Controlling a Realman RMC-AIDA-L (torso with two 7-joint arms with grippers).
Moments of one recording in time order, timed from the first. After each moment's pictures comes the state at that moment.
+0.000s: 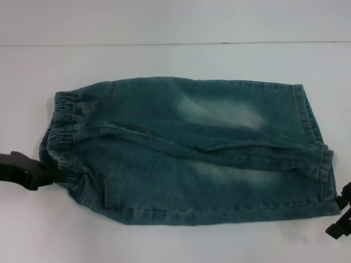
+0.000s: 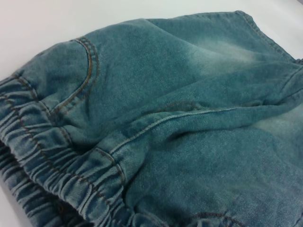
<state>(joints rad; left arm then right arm) -0.58 -2.04 0.46 0.88 2.61 1.67 -1.79 0.78 1.96 -0.84 -0.72 -2.83 -1.79 1.93</state>
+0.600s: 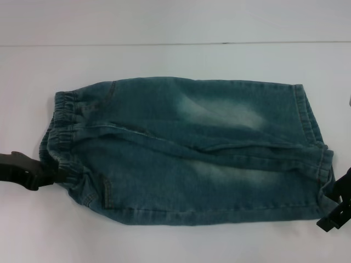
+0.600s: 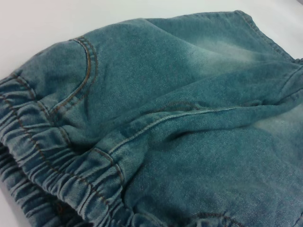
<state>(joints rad) -0.58 -2.04 0.46 0.88 2.61 1.67 -1.79 0.77 1.96 -0.84 -0.72 -2.78 -1.77 1.91</state>
